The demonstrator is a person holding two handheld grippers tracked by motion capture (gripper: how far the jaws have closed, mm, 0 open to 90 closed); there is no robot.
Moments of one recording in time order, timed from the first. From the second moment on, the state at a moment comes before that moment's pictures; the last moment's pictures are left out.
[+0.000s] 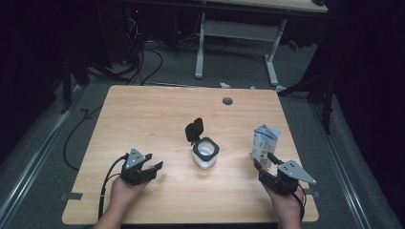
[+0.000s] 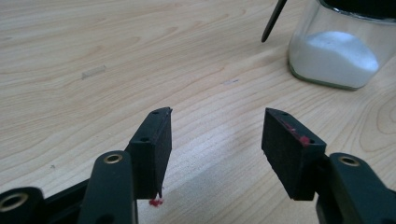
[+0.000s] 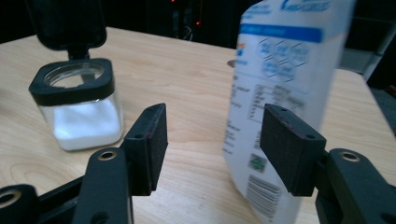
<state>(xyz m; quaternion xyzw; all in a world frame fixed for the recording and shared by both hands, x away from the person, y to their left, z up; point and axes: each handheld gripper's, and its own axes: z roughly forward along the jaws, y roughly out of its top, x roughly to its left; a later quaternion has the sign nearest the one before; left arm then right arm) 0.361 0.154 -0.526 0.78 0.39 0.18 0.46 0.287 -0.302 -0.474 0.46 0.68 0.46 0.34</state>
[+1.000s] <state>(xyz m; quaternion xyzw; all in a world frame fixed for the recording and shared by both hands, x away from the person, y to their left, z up) 0.365 0.159 -0.527 0.75 0.43 0.19 0.46 0.344 -0.238 -0.497 0.43 0.74 0.42 0.30</state>
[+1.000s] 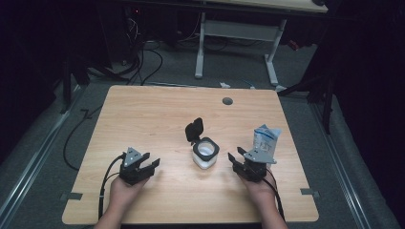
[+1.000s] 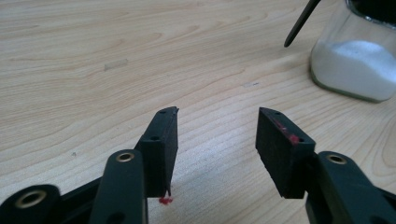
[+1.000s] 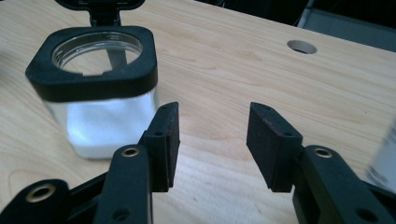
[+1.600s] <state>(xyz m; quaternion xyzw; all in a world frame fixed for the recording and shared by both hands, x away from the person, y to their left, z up) 0.384 0.123 -0.507 0.74 0.43 0.18 0.48 0.347 -0.224 -0.510 0.42 0.75 0.42 0.27</state>
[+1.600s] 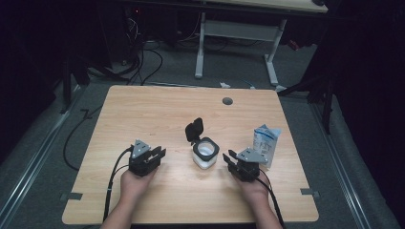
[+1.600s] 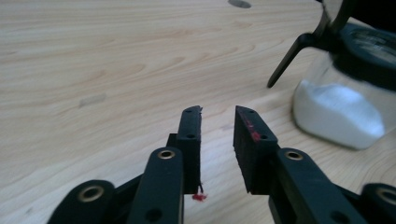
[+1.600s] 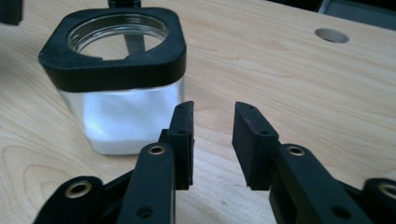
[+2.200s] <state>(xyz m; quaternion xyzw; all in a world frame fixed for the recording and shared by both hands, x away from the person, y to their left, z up) 0.411 0.077 -0.475 0.73 0.41 0.18 0.51 0.337 -0.206 -0.512 0.39 0.78 0.43 0.26</state>
